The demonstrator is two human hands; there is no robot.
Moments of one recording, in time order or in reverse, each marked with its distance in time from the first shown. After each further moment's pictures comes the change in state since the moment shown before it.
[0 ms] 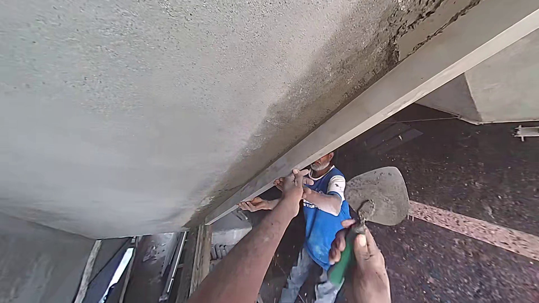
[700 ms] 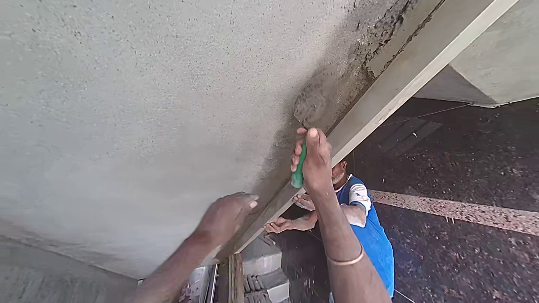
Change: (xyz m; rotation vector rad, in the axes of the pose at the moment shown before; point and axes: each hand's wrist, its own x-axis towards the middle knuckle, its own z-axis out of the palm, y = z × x) left_hand -0.101 0.145 -0.194 1.539 -0.158 0.666; right_hand 0.175 -0.042 0.165 0.079 -0.081 -0.221
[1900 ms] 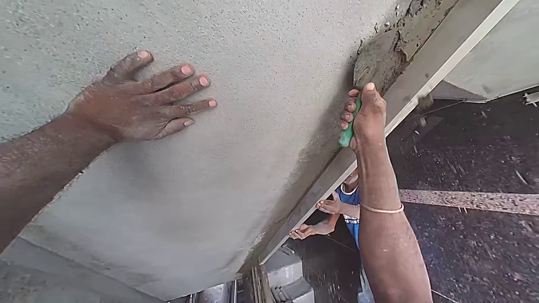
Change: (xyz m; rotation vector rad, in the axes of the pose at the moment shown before) left_hand 0.044 -0.055 -0.384 1.241 0.463 0.901; right_hand 0.084 -0.130 0.028 0.067 0.278 -0.095
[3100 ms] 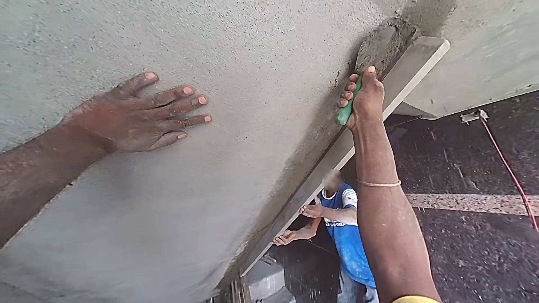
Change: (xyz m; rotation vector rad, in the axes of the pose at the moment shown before) left_hand -0.008 -0.005 0.007 -0.073 0.022 0.034; right_hand 0.044 -0.078 0.027 0.045 0.085 -0.003
